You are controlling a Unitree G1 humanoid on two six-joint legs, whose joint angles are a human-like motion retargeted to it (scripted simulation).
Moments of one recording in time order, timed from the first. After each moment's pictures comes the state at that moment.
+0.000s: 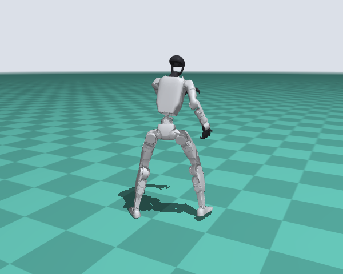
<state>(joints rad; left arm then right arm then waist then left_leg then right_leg) -1.15 0.25 -0.52 0.49 0.38 -0.83 -0.14 0.41 -0.47 -0.17 0.62 1.04 0.07 0.74 -0.22 0.10 0.11 -0.25 0.34 0.42 0.24 -0.07 -0.26 -0.50 -0.46 -0.24 0.57 -0.16 0.09</state>
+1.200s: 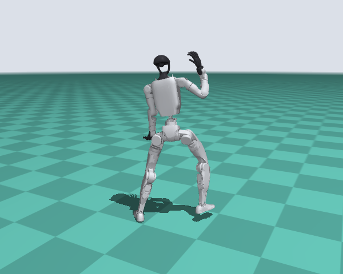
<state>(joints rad) 0.01 0.00 0.74 1.11 -1.43 0.00 -0.72 -0.23 -0.79 -0.82 -0.59 0.66 -0.77 -0.15 -0.13 -0.08 -0.16 -0.07 0.41 0.48 0.03 -0.01 -0.26 -0.57 -0.42 -0.43 0.79 -0.27 0.05</state>
